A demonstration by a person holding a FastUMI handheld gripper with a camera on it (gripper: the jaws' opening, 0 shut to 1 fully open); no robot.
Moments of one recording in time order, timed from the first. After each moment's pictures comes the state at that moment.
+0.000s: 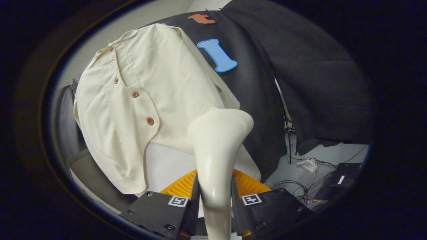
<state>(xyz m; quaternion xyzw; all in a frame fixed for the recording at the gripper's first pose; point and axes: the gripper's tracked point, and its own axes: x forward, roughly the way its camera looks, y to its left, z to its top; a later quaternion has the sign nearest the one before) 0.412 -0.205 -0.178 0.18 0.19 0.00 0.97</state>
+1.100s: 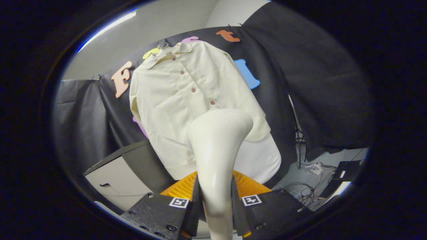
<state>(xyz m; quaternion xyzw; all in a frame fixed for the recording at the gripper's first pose) 0.257 -0.080 -0.078 0.14 0.10 0.06 0.98</state>
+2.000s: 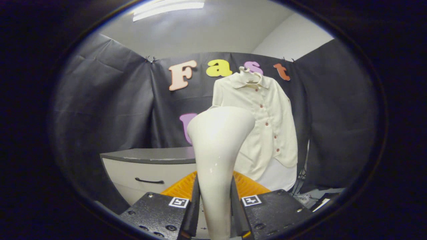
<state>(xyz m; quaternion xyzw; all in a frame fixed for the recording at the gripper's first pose) 0.133 0.129 0.037 -0.01 0.00 0.12 0.99</state>
